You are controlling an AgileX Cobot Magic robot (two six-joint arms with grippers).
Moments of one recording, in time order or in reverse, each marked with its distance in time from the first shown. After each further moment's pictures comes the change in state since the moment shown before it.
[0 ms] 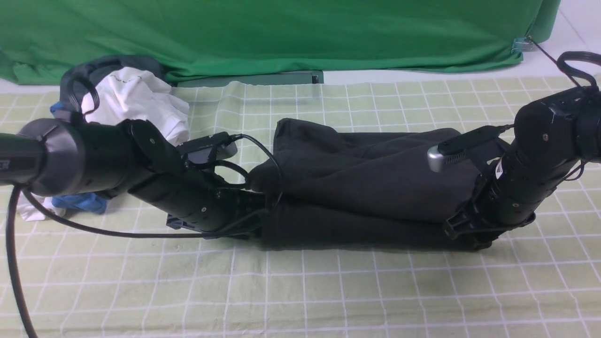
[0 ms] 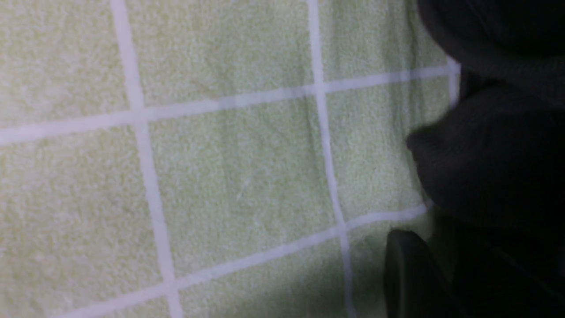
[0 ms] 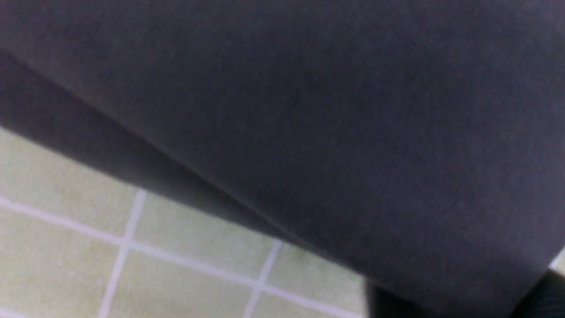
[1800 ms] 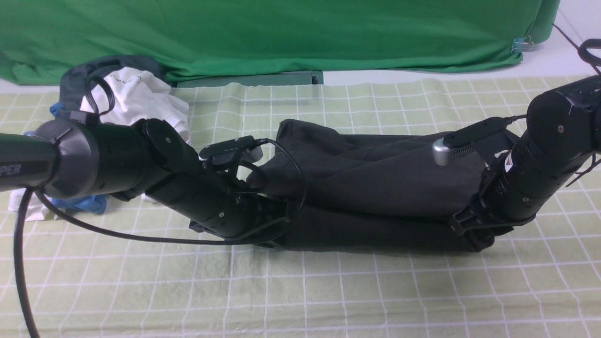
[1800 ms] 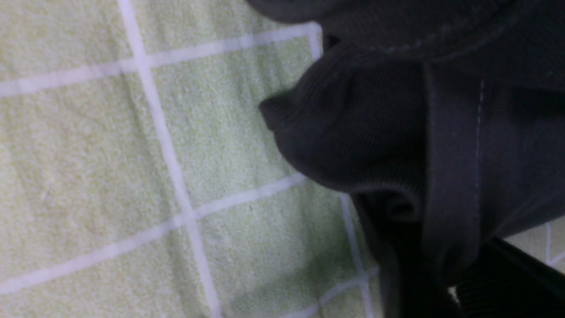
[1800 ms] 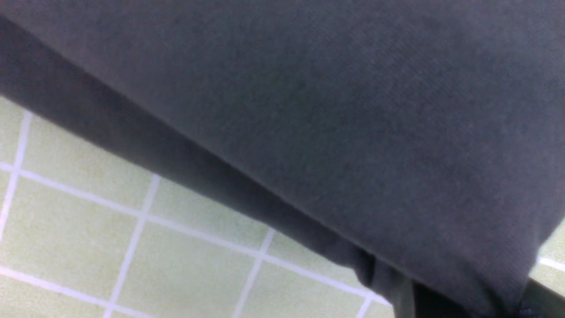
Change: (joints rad) right arm 0.000 -0.057 0.000 0.001 0.043 -0.015; left arm -0.061 -0.014 -0.012 -0.075 0.071 0.068
